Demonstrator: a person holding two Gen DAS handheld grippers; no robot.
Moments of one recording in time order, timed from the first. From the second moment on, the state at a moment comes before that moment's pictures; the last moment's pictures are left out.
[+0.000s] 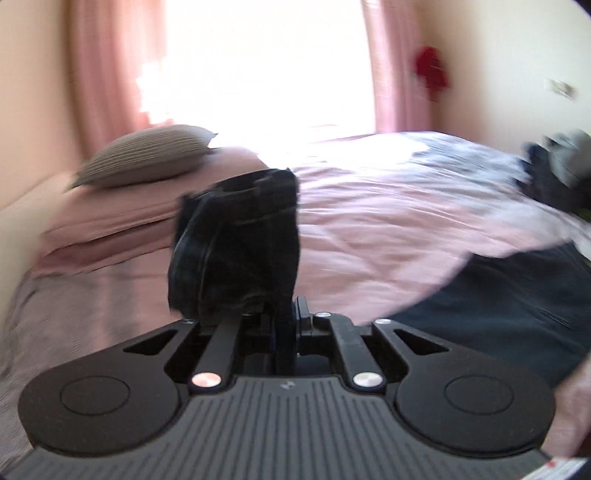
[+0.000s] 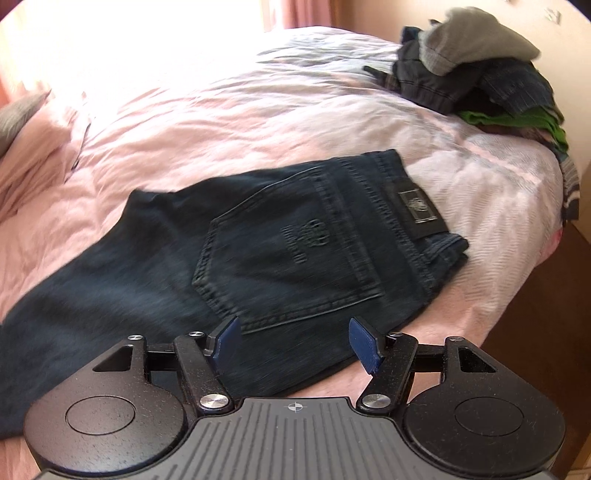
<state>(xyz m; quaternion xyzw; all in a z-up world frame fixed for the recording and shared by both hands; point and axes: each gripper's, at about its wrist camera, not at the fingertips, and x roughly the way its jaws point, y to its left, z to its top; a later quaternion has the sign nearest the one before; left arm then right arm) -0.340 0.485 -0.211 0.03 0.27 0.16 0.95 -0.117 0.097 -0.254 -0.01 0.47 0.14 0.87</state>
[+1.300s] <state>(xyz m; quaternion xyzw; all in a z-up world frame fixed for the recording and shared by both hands) -0.367 0.539 -0.289 -0.20 0.44 0.17 0.86 -0.156 0.218 -0.340 0.31 0.58 0.26 0.71</state>
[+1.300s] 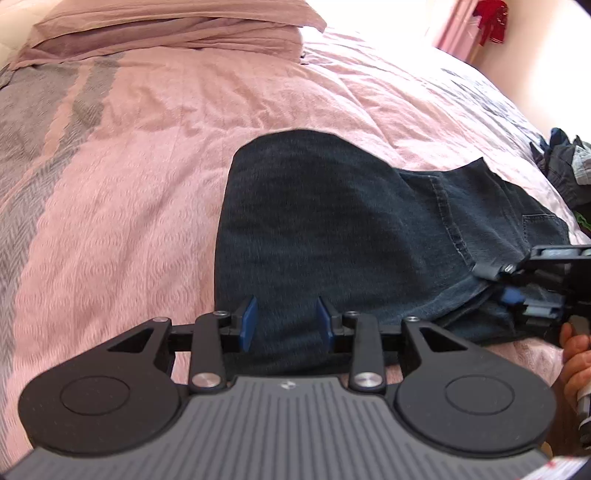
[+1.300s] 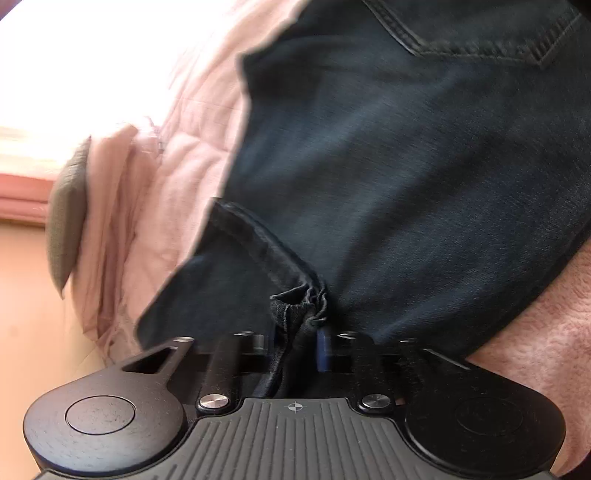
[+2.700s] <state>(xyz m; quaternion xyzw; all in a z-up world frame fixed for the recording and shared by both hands) -0.317 0.520 -0.317 -0.13 0.48 0.03 0.86 -0.199 0.191 -0.274 0.06 0.34 0.29 0.89</state>
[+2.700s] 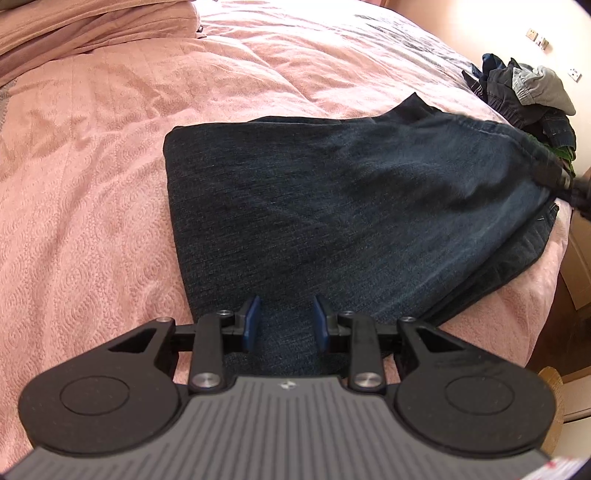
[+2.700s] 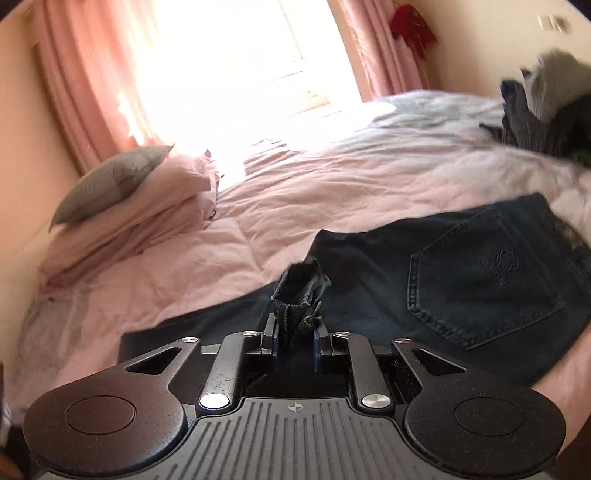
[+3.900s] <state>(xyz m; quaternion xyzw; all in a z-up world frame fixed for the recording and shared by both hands) -0.216 0.575 -0.322 -0.10 0.45 0.11 0.88 -0.102 0.278 -0.325 -0.10 0.38 0.29 0.87</state>
